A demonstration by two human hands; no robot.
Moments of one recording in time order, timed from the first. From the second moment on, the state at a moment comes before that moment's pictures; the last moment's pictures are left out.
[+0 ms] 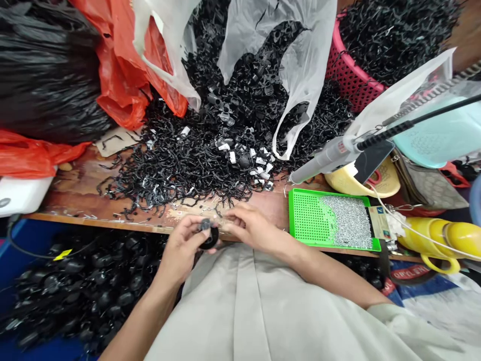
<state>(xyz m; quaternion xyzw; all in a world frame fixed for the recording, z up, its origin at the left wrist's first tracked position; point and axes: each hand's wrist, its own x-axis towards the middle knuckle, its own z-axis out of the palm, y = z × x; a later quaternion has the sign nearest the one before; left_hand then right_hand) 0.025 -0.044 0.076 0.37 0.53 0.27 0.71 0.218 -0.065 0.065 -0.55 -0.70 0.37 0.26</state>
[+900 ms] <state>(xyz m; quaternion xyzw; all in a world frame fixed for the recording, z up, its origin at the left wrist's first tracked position) 0.056 -0.036 0.062 0.43 0.51 0.30 0.68 0.214 -0.061 0.064 -0.59 -0.53 0.44 0.42</state>
